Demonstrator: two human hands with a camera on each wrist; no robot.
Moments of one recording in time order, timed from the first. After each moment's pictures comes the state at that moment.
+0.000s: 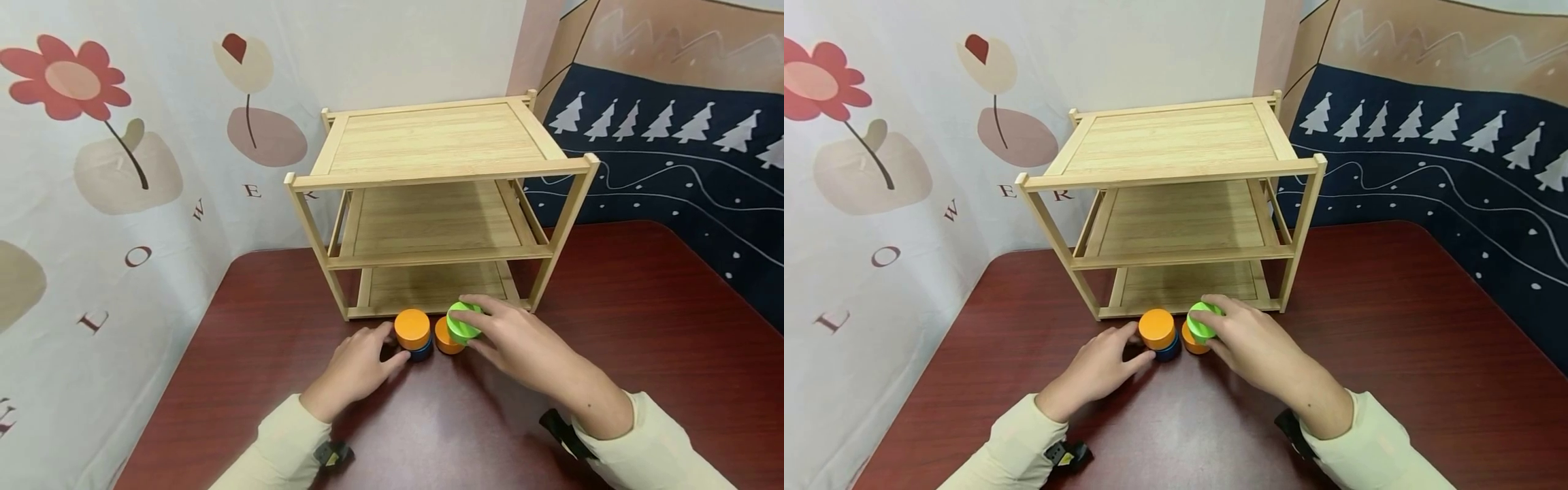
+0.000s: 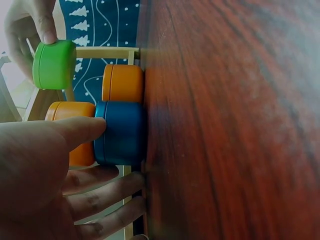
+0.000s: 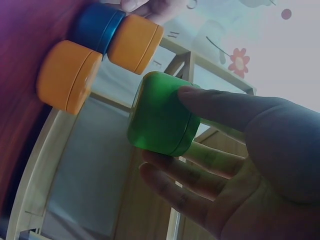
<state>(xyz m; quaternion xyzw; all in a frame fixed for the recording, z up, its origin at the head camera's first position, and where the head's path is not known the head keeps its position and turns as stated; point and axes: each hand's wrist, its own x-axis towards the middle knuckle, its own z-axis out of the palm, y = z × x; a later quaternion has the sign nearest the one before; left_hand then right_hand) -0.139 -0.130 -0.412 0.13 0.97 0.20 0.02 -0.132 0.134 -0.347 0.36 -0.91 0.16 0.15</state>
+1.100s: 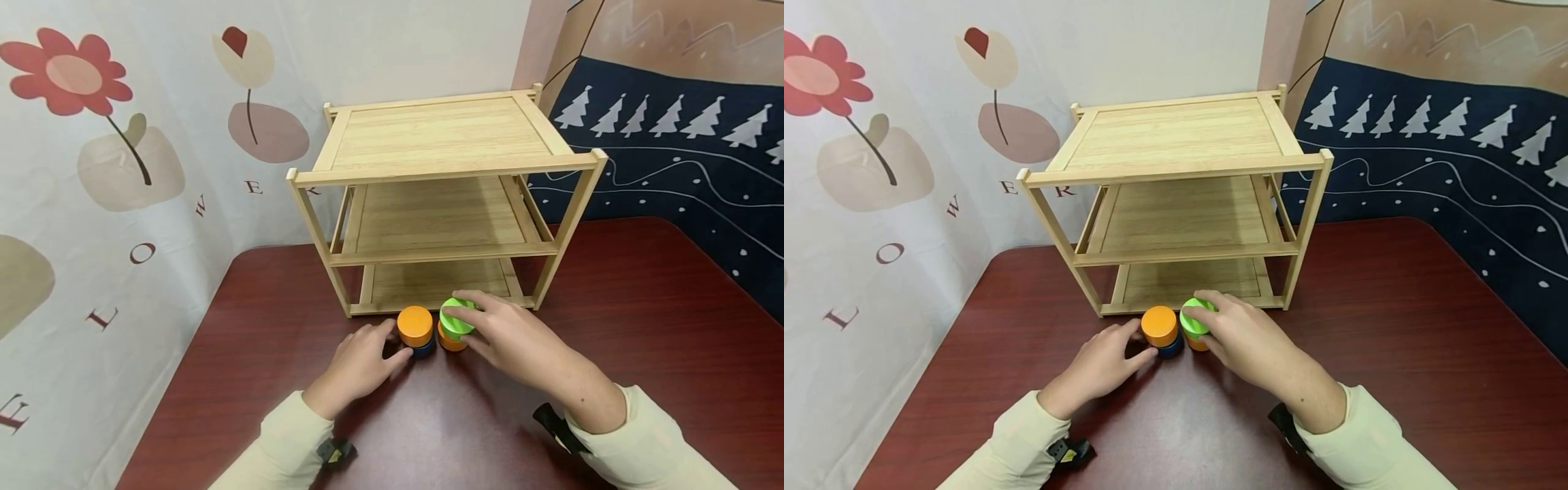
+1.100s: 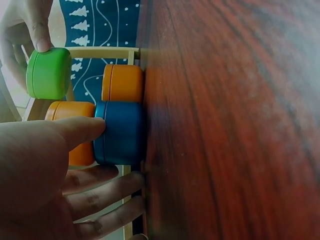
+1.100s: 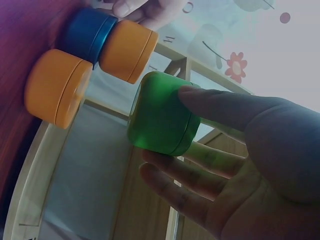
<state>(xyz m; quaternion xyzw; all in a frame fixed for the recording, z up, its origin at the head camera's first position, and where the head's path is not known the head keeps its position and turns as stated) -0.138 -0.131 -0.411 0.14 0.97 0.20 0.00 -0.136 0.123 -0.344 0.36 -0.91 0.16 0.14</state>
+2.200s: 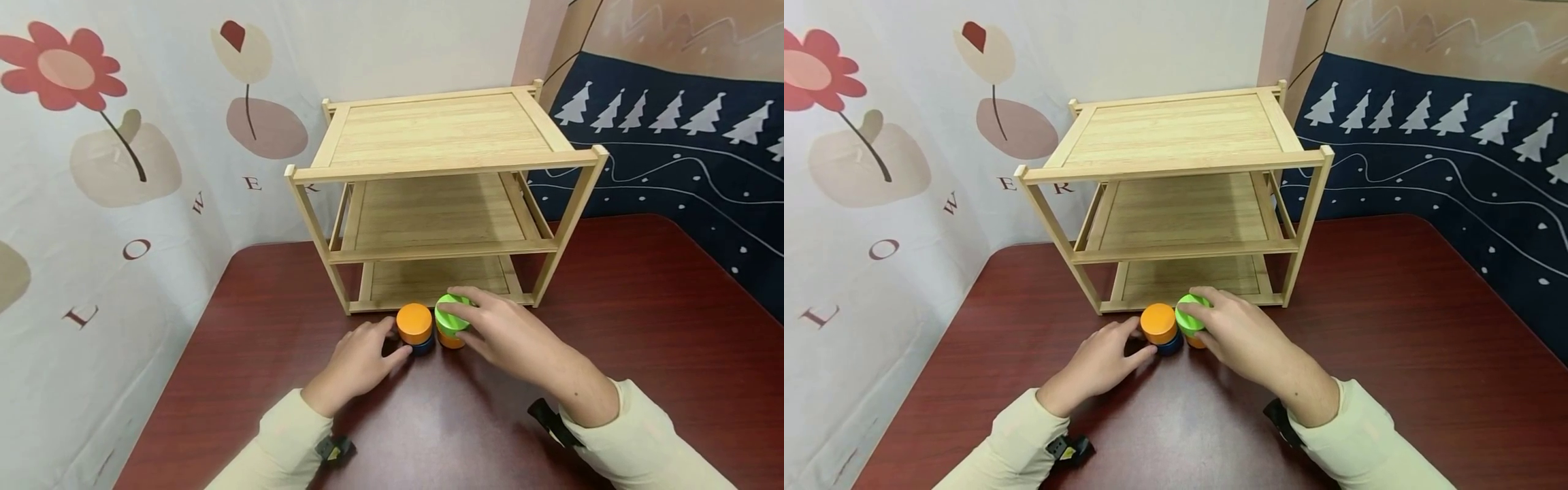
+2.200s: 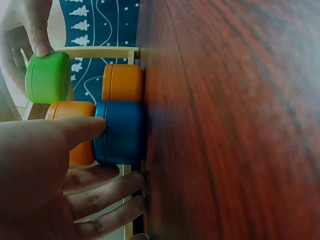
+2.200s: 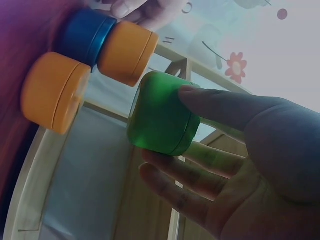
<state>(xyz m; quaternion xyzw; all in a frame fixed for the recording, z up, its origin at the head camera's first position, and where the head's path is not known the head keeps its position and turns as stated) -0.138 -0.130 -0.410 0.13 0.97 0.20 0.01 -0.140 0.120 -0.346 0.37 -0.90 0.16 0.14</state>
